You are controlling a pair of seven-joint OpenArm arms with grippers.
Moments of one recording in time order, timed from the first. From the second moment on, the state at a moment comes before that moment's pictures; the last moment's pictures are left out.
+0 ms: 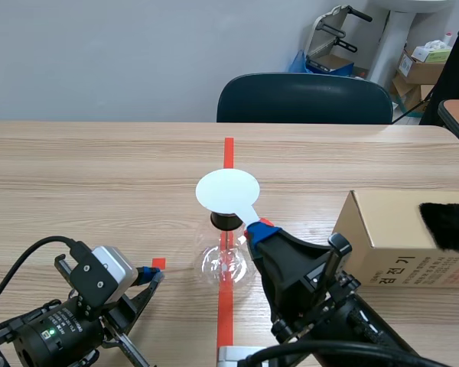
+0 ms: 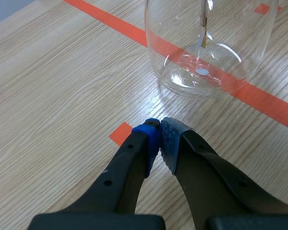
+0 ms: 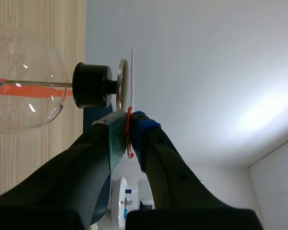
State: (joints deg) left arm 12.6 -26.9 29.9 70.6 1.7 -4.5 -27.3; right arm -31.5 8.9 -12.2 90.4 -91.3 -35.7 24.3
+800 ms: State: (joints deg) left arm 12.6 -26.9 29.9 70.6 1.7 -4.5 -27.3; right arm -31.5 8.9 -12.2 90.4 -91.3 -35.7 2.1
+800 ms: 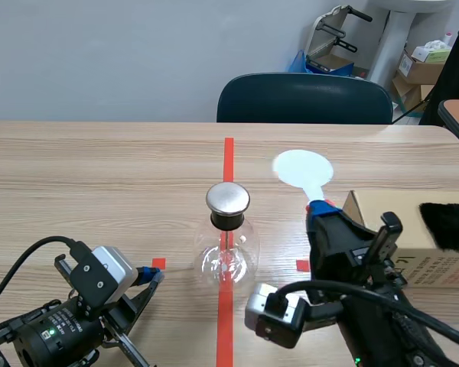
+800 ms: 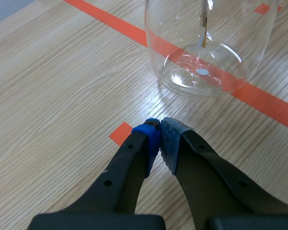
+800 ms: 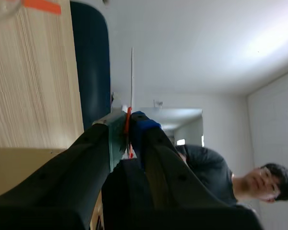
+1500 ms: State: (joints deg) left arm 12.6 -26.9 29.9 70.6 1.7 -4.5 -27.3; right arm -31.5 8.9 -12.2 90.4 -91.3 -35.7 -13.3
